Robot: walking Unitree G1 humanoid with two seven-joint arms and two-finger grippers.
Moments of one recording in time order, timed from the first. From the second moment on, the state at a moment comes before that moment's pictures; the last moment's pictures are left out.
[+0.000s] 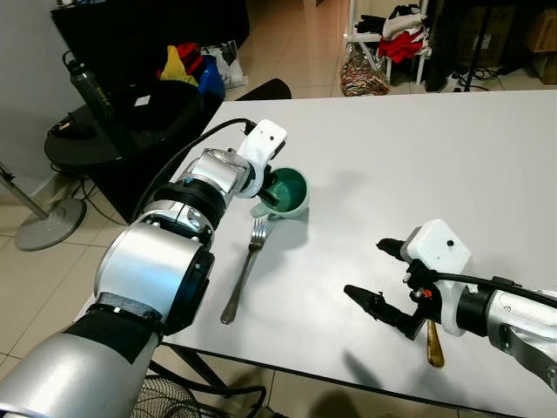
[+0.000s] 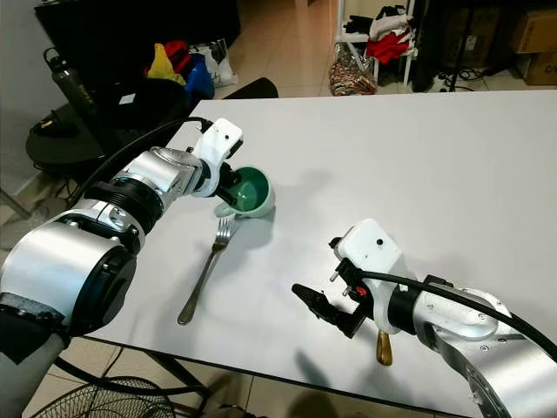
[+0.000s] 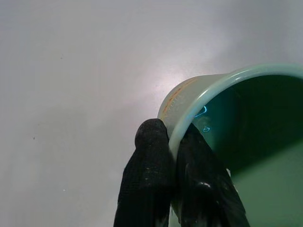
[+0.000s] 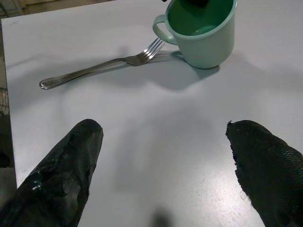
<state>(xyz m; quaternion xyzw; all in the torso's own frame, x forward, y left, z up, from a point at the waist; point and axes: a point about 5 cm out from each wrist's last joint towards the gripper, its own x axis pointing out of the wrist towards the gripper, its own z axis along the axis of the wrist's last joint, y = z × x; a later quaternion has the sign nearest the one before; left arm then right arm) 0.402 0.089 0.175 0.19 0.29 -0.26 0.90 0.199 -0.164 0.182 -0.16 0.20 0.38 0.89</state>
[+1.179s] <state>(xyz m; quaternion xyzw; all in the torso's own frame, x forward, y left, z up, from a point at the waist) 0.412 0.107 0.204 0.21 0.24 -0.25 0.91 0.198 -0.162 0.183 -0.16 0.20 0.38 0.89</state>
